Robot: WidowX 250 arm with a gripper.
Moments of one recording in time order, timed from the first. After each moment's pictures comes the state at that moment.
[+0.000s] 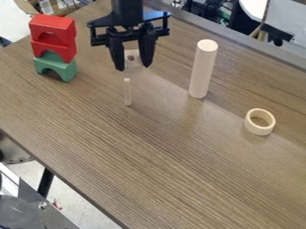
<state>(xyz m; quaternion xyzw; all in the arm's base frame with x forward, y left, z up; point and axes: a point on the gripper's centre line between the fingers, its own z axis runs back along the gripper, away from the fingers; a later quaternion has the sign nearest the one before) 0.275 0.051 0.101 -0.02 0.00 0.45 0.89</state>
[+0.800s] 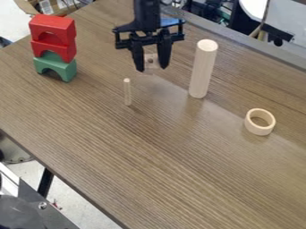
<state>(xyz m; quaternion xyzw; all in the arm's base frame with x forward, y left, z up) 0.328 0.062 0.062 -0.05 0.03 0.43 0.90</state>
